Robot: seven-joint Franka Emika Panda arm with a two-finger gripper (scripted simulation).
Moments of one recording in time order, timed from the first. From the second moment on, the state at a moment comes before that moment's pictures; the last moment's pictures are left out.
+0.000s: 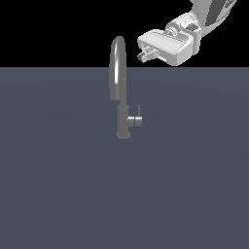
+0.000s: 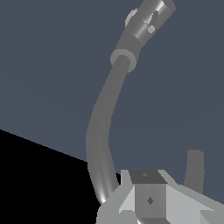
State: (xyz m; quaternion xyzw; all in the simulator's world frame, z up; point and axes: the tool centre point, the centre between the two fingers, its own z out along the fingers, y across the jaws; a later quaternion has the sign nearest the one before) arm 0.038 -0.056 0.313 -0.77 0.39 0.35 0.37
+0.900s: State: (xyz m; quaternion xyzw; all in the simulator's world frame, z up) arm 0.095 -0.066 0.174 -0.55 0.50 0.46 0.49
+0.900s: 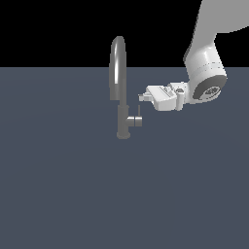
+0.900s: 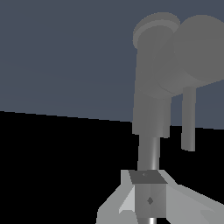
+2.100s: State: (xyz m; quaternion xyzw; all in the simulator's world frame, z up) arm 0.090 -0.059 0.141 -0.48 0.52 0.48 0.52
